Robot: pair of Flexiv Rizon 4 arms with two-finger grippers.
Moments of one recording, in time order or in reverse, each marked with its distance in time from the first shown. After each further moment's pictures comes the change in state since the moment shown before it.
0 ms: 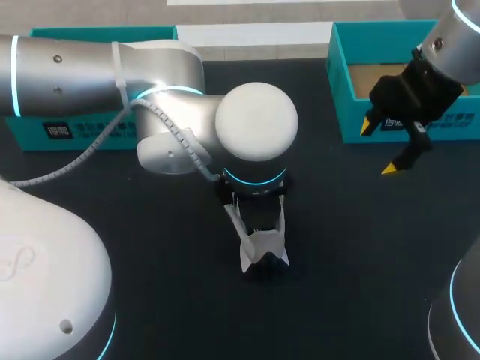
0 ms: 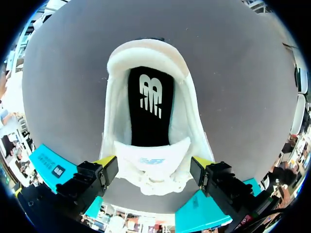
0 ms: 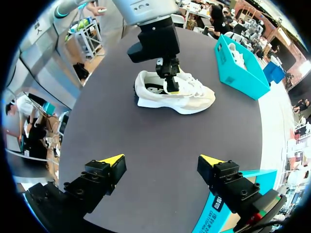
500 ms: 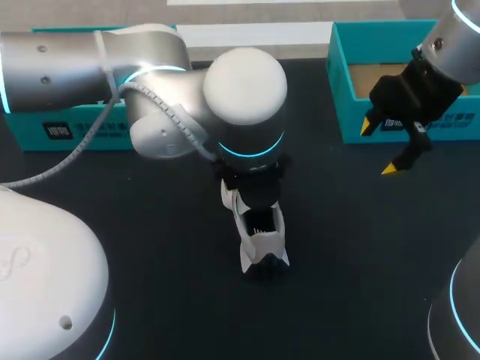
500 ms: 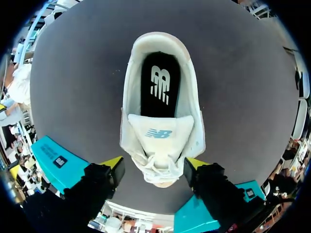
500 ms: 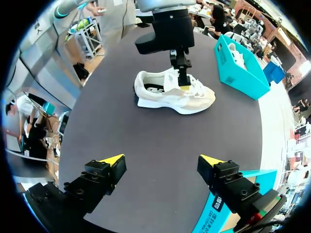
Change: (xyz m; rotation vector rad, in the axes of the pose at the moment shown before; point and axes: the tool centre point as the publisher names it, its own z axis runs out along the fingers) left arm -0.006 0.022 -0.013 0.049 -0.035 -0.039; right arm 0.000 0.000 0.000 0.000 0.000 0.000
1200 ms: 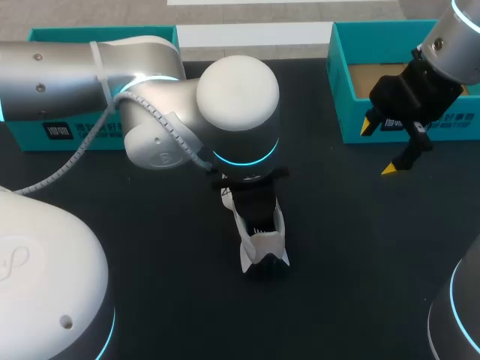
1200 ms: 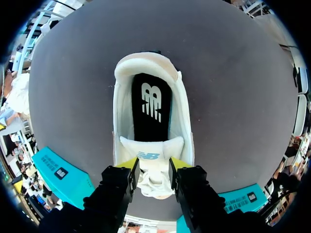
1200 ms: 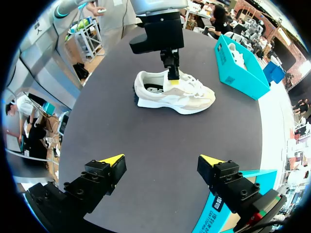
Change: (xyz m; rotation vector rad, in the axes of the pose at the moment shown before) left arm 0.009 -0.024 0.007 0.053 0.002 0.037; right arm 0.000 0.000 0.000 0.000 0.000 0.000
